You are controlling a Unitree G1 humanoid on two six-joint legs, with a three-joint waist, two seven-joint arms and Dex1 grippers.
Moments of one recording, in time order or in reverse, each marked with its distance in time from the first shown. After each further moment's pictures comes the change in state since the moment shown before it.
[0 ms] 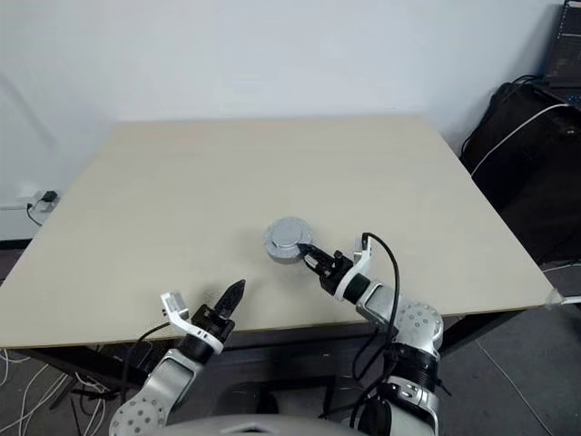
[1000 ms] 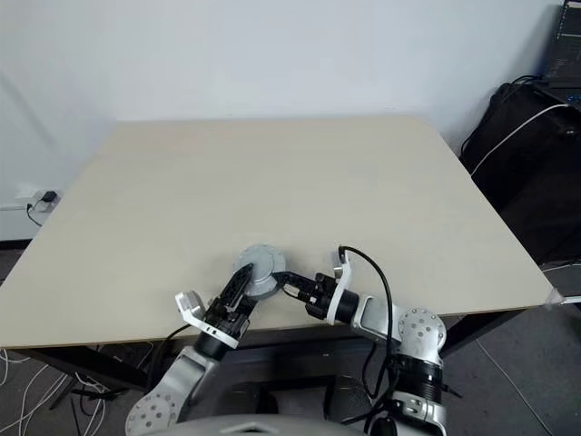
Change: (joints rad) left arm -0.028 0.010 -0.108 0.101 -0.191 -0.051 -0.044; right arm 0.096 -0.066 0.148 -0.104 0.178 0.181 -0.087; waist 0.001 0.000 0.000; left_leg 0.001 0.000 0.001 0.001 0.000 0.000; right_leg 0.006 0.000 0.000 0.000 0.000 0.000
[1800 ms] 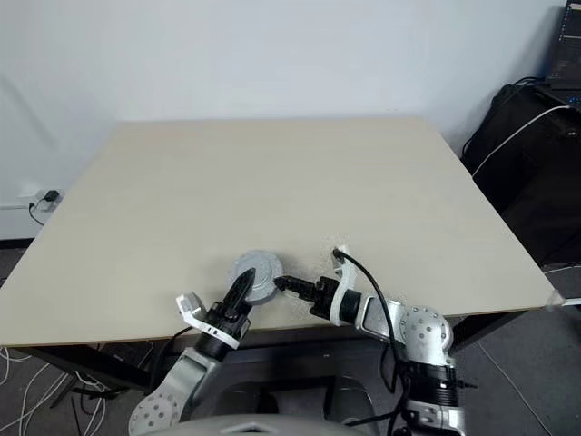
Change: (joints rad) left arm -0.011 0.002 0.004 0.021 0.022 -0.058 0.025; right arm 0.052 -0.233 0.223 -0.180 -0.173 -0.158 0.054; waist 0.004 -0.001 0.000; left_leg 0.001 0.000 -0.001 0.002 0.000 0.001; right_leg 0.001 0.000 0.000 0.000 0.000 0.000
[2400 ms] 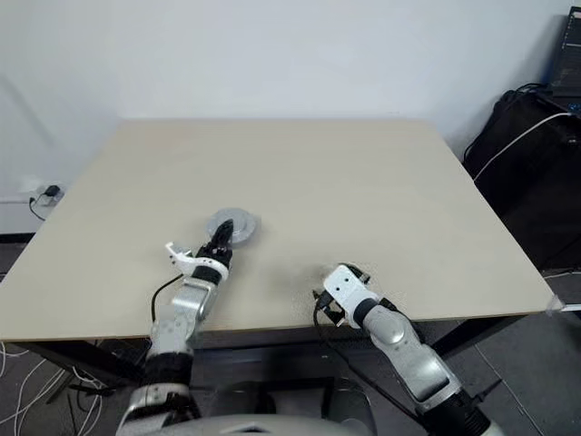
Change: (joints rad) left arm -0.620 -0.023 0.303 0.533 0.161 -0.176 0.137; right arm 0.143 -0.302 0.557 0.005 -1.073 -0.975 -0.017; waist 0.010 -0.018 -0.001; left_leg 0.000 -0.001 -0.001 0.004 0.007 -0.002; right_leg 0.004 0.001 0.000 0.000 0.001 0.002
